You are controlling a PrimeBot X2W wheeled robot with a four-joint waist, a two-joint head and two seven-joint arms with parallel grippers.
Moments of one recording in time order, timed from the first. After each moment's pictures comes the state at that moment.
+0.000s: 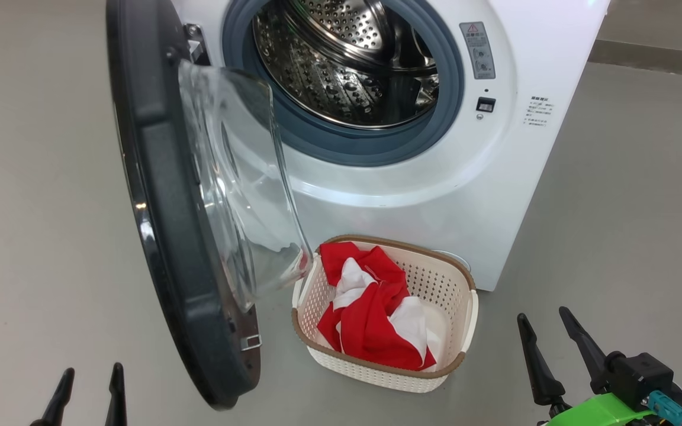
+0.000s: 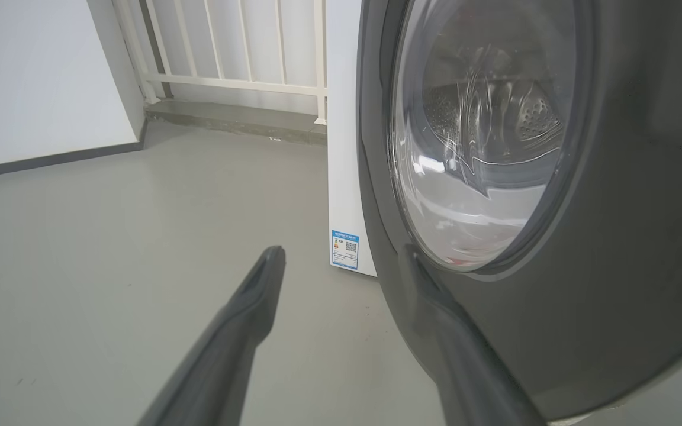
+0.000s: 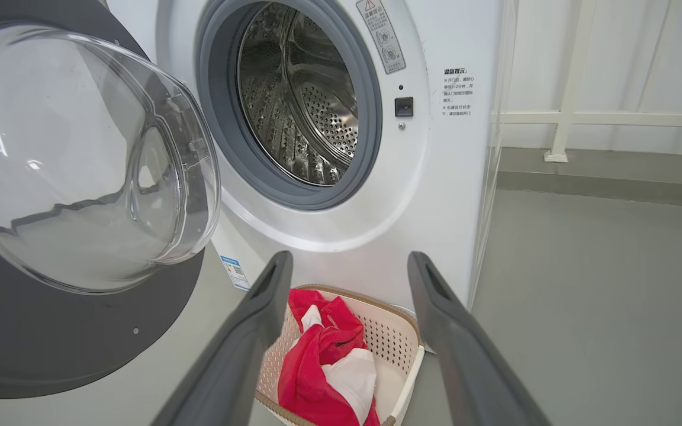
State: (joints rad) left arm 0.04 0.11 0.16 0.29 -0.21 -0.13 -0.25; right arm 0.04 -0.04 0.02 0.25 0.28 0.12 -0.26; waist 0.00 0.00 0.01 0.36
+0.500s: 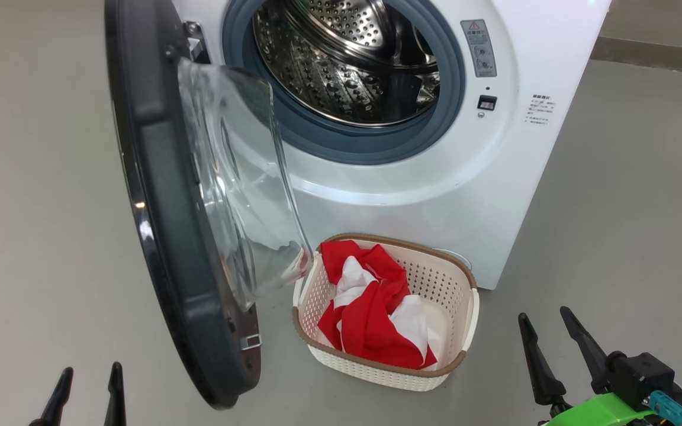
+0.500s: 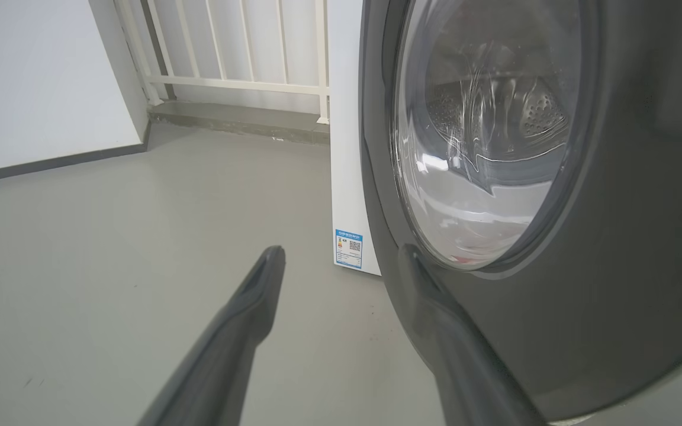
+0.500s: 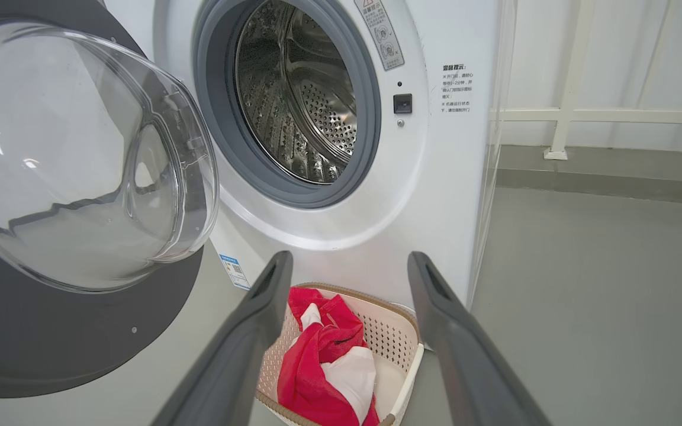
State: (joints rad) left arm 0.04 0.10 0.17 0.29 -0.19 -0.12 -0.25; right arm 0.04 -0.04 0.02 0.25 0.28 0.12 -0.26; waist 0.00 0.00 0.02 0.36
